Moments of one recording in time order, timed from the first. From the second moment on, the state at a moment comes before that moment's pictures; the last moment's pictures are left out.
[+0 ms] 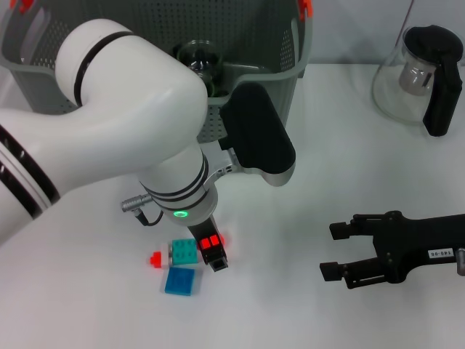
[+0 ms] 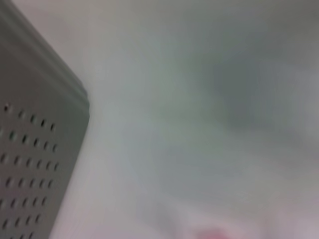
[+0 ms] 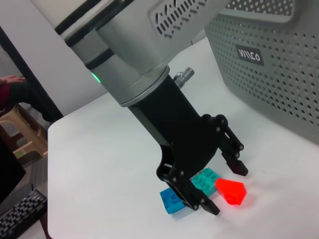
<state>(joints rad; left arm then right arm) -0.74 -2.18 1.85 1.19 2.76 1.38 -2.62 0.48 2.06 -0.96 -0.76 -2.04 -1.61 1.61</state>
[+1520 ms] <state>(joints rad) -0.77 -2.17 1.75 1.21 2.75 1.44 -2.70 0.46 2.06 -0.96 -0.75 -2.04 -1.62 1.60</state>
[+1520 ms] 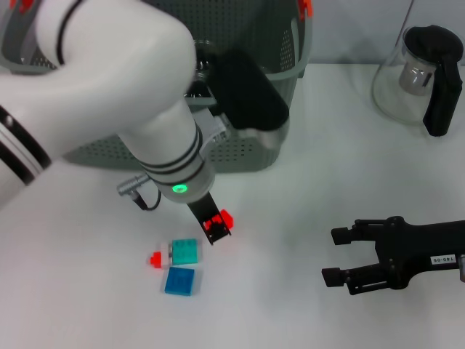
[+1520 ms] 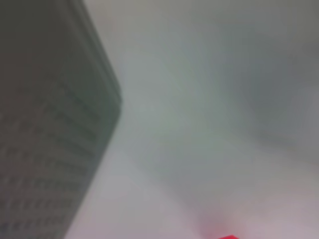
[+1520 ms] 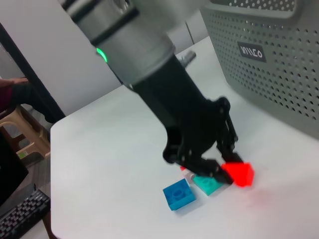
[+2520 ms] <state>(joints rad) -0.79 -2.01 0.81 1.35 2.31 1.50 -2.39 0.48 2.04 -0.96 -0.73 -2.04 -1.64 1.60</state>
